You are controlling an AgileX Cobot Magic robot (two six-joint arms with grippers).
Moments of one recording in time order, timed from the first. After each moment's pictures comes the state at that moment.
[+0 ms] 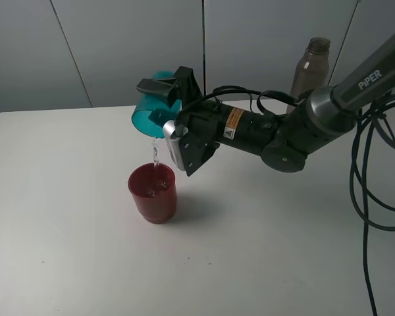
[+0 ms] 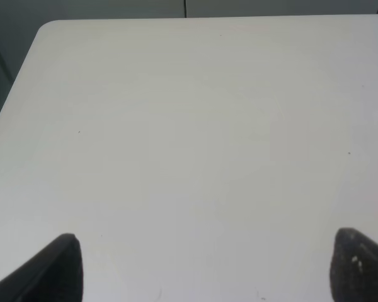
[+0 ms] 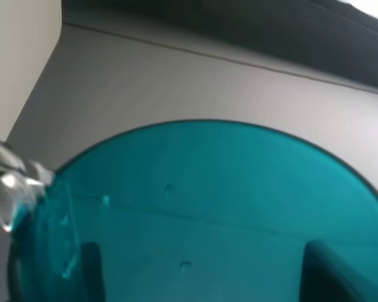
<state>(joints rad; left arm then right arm) 0.03 0.00 -0.51 0.02 1.09 -0.02 0.58 2.12 -0.92 -0.58 -1.20 -1.53</state>
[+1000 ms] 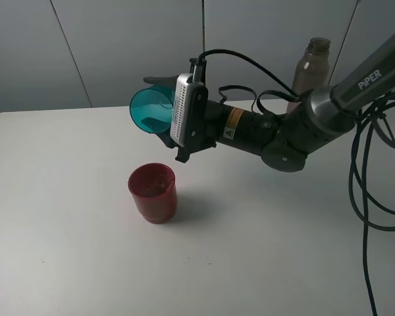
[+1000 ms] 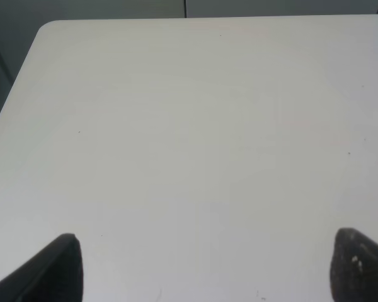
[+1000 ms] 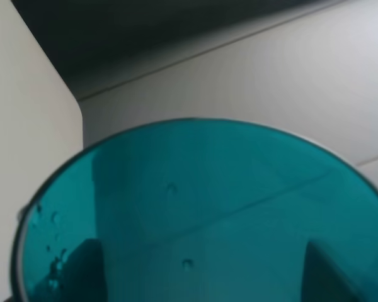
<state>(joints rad) 0.03 0.00 -0.51 0.02 1.09 -0.02 0.58 2.12 -0.93 -0.56 -1.20 -0.85</state>
